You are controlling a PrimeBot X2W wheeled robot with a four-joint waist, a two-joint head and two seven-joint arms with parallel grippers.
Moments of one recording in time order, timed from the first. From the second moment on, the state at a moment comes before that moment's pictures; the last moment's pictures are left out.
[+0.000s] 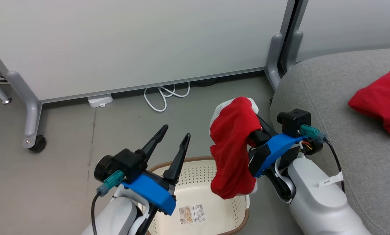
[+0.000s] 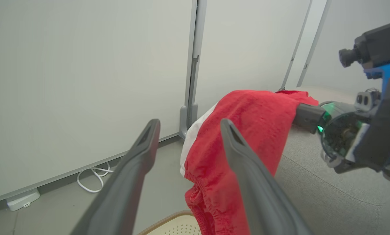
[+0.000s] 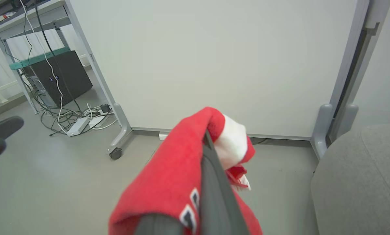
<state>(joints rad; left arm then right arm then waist) -0.39 0.22 -0.66 0.37 -0.55 -0.13 -0.26 -0.63 -0.06 0.42 0.76 0.41 0.13 -0.23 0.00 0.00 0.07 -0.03</state>
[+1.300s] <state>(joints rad) -0.22 0.22 -0.52 0.25 -0.45 -0.13 -0.26 -0.57 -0.06 0.34 0.67 0.39 0.13 -0.20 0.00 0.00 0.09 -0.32</state>
